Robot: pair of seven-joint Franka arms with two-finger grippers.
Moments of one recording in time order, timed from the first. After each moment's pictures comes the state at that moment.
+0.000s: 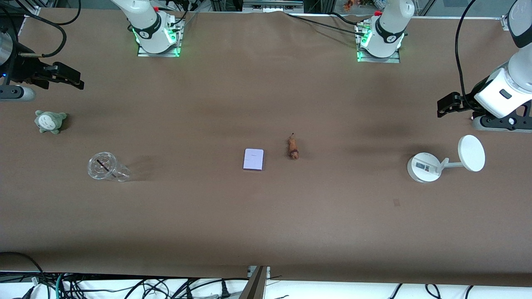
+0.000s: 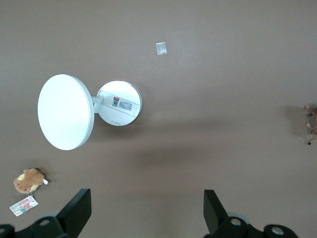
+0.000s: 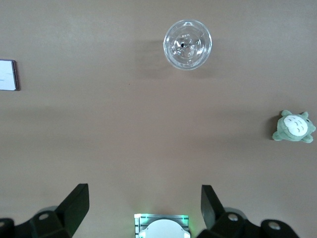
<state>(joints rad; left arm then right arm) 0.00 0.04 -0.03 -1.68 0.03 1.63 0.02 0.00 -0.02 0.02 -1.62 0.02 1.45 0.03</state>
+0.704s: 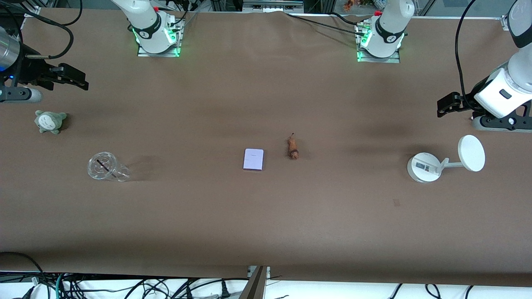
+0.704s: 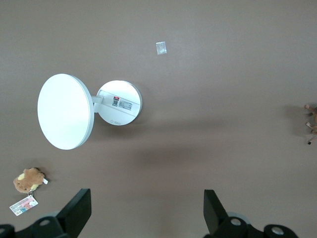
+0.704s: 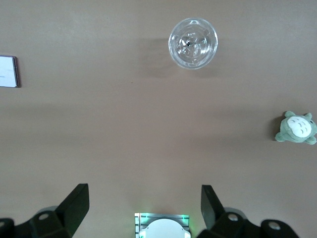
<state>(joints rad) 0.00 0.04 -0.03 -1.68 0.03 1.63 0.02 0.00 -0.01 0.03 -1.62 0.02 1.45 0.03</state>
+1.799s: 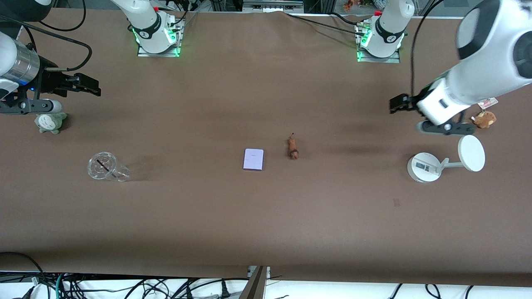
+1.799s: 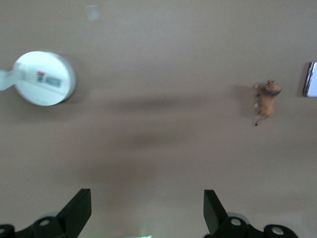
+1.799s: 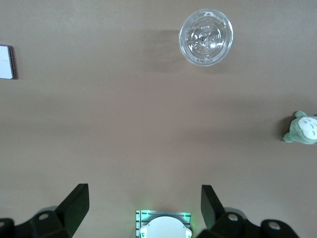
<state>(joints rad) -0.03 0.12 -0.19 -1.70 -0.09 1.64 -0.19 0.02 0.03 0.04 -1.62 0.02 1.46 0.04</state>
